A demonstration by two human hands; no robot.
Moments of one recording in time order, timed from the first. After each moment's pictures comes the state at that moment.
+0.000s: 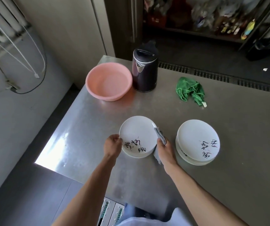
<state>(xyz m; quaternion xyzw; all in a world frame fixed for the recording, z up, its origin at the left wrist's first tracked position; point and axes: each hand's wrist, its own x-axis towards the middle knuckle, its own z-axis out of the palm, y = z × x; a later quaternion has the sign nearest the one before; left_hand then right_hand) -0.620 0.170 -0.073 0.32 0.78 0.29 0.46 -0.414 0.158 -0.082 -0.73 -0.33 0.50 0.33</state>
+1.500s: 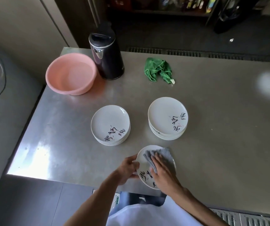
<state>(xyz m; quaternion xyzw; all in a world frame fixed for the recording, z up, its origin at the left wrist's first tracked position) -0.497 0.061 -0.094 0.33 0.59 0.07 0.74 -0.316 -0.002 -0.132 -0.65 -0.66 0.37 0.08</state>
